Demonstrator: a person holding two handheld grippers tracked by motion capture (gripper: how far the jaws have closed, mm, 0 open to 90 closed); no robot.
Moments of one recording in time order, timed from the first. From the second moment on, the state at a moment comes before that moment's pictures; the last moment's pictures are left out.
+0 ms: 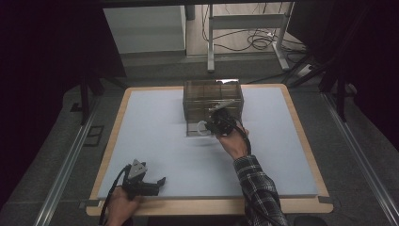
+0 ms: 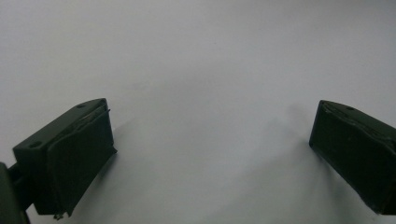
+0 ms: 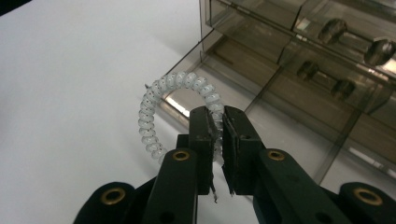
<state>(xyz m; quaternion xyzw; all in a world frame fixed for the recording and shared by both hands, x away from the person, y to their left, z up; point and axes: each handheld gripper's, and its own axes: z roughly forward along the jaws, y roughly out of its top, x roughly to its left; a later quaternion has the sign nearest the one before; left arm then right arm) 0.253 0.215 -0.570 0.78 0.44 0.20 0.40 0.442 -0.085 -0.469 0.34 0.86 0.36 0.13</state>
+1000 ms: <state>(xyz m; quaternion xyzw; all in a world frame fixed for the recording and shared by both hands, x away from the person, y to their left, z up) 0.253 0.215 -0.570 0.78 0.44 0.20 0.40 0.474 -0.050 -0.510 0.36 0.85 0.34 0.16</state>
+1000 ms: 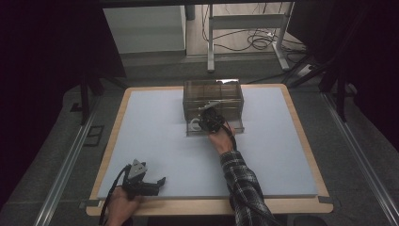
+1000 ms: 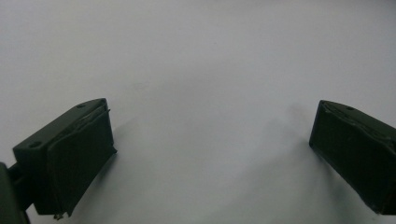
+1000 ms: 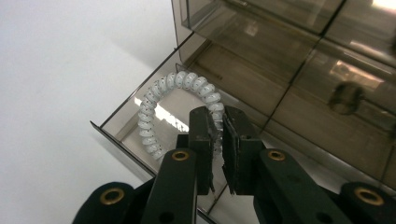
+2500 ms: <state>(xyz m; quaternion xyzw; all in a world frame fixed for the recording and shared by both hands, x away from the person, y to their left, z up) 0.253 0.215 -0.570 0.78 0.44 0.20 0.40 0.456 -0.056 -0.494 0.33 0.86 0.35 0.15</state>
